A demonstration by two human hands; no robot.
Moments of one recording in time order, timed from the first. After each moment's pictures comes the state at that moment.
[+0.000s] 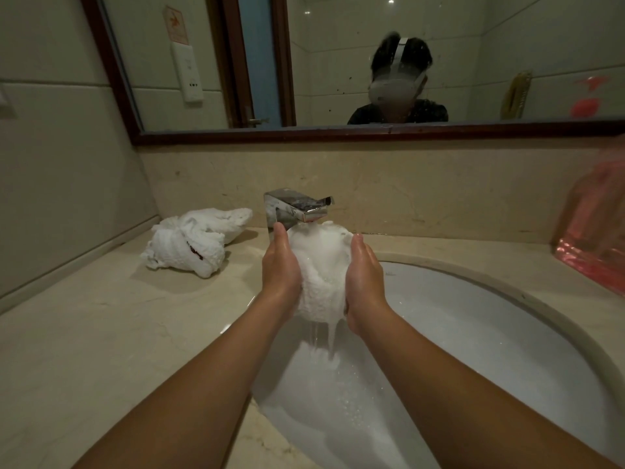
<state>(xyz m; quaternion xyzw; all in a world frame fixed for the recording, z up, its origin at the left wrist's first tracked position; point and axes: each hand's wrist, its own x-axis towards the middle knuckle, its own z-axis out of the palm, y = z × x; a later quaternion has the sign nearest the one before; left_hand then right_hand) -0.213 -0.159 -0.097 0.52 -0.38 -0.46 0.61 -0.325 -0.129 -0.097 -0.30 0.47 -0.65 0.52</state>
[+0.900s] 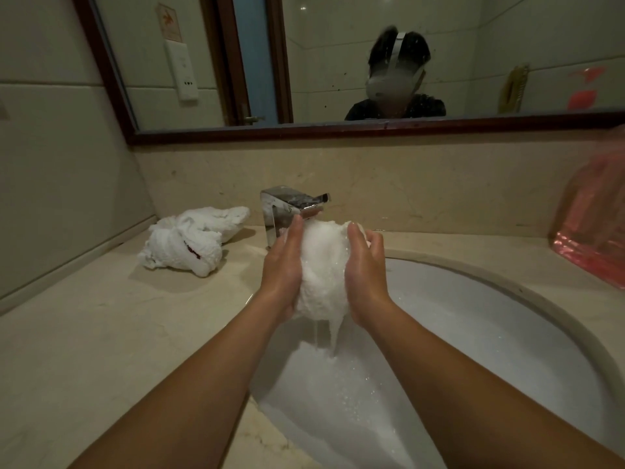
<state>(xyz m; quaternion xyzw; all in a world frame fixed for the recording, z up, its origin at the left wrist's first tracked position) -0.218 -0.123 -0.073 0.45 -0.49 -0.49 0.57 -0.338 -0.118 -0.082 -0.36 0.50 -0.63 0.47</state>
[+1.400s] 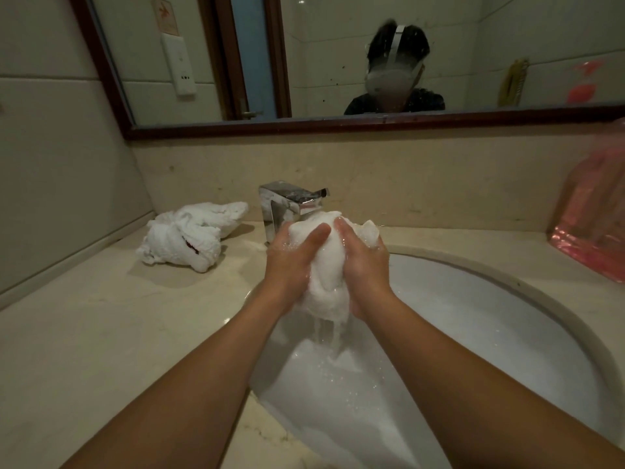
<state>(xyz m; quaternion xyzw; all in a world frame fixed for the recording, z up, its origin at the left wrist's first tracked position) -0.224 -0.117 -0.071 0.46 -0.52 -0.40 0.60 -0.339 -0.115 -0.077 -0.33 0.49 -0.65 0.47</state>
